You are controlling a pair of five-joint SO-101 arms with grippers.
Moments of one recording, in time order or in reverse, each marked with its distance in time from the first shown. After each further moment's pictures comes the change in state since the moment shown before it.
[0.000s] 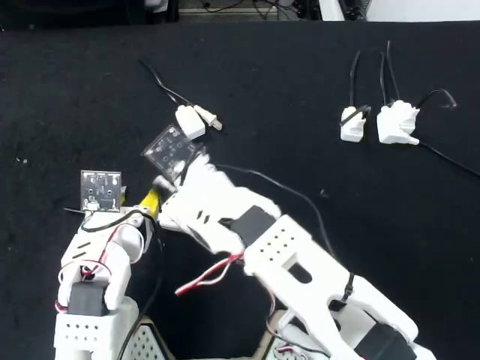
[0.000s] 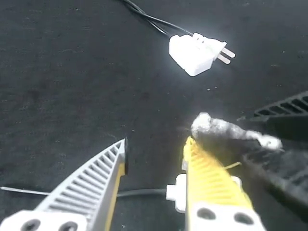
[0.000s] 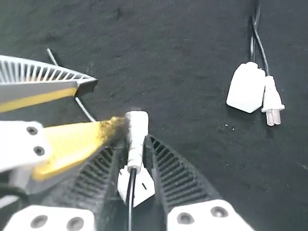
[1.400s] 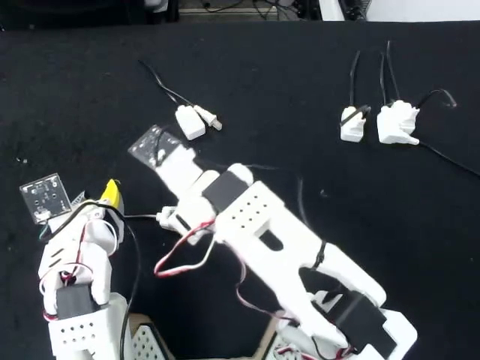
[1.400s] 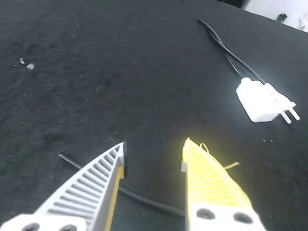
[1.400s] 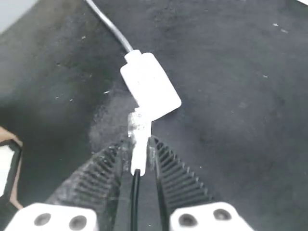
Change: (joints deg) left arm -16.1 0.0 -0.5 0.0 11.3; right arm -4.1 16.4 -23.2 38.0 -1.0
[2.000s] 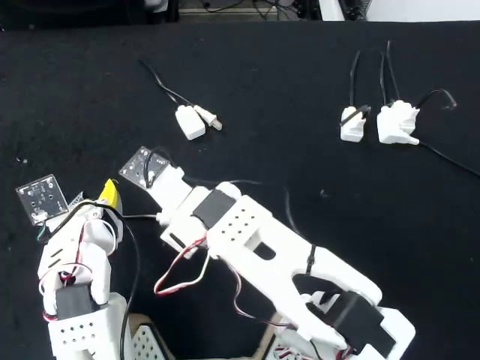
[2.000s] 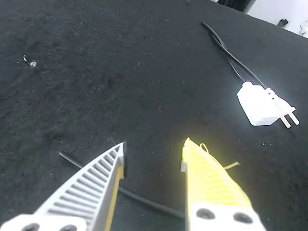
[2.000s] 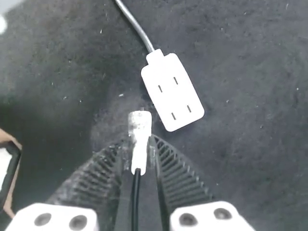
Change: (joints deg) left arm -0.4 0.0 0.0 0.0 1.4; right arm -2.8 0.4 8.0 -9.8 0.2
